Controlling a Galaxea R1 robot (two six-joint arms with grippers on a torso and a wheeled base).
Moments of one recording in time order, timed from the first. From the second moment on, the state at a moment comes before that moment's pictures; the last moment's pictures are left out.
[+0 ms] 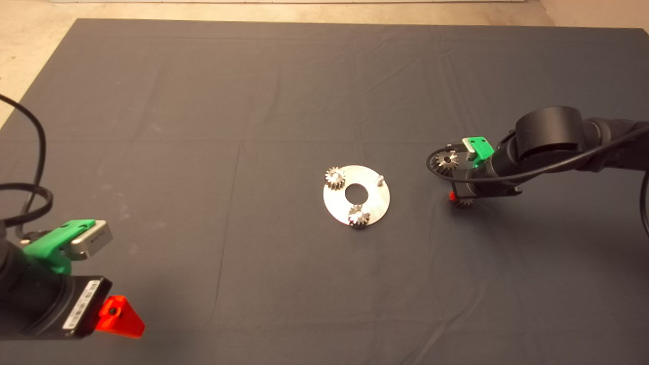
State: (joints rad) left arm -0.60 1.86 -0.43 -0.13 1.52 -1.46; right arm 0.26 2.32 -1.00 -0.57 -1.52 1.37
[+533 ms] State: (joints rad) left arm -0.60 1.86 -0.43 -0.13 1.52 -1.45; right arm 0.26 2.32 -1.00 -0.57 -1.52 1.37
